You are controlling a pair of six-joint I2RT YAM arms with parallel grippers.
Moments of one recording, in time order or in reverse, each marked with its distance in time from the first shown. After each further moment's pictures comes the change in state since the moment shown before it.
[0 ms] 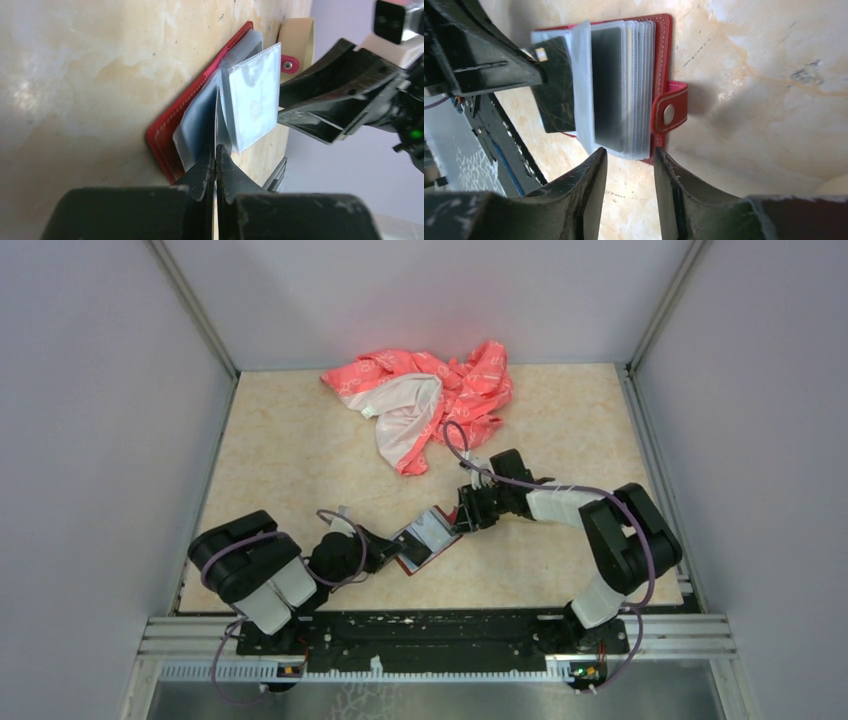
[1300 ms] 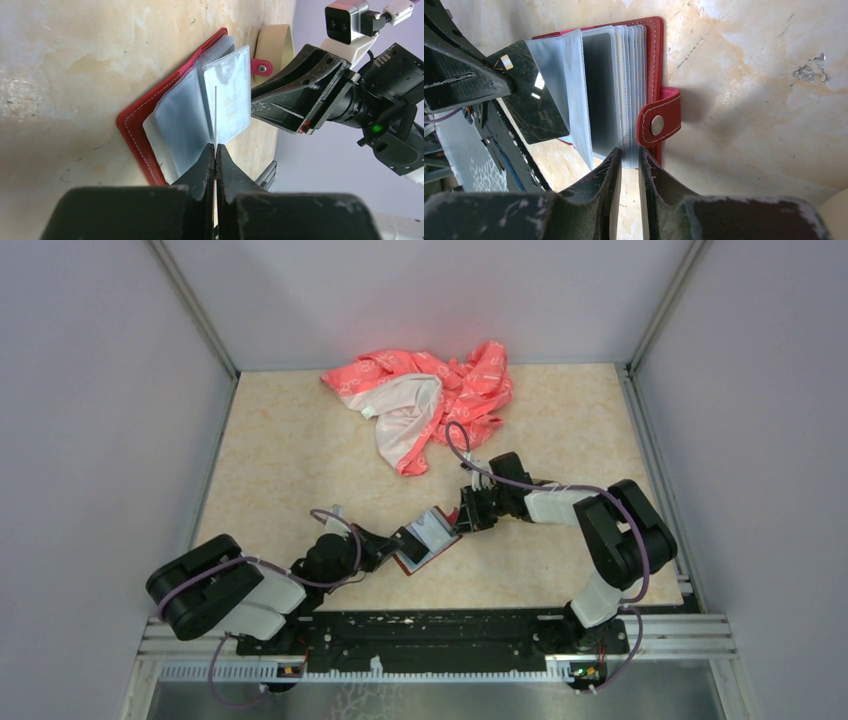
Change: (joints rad) left arm -0.021 -0.228 -0.003 -0.193 -0.037 -0.011; right arm 0.004 0.010 -0.025 0.055 -0.002 0.058
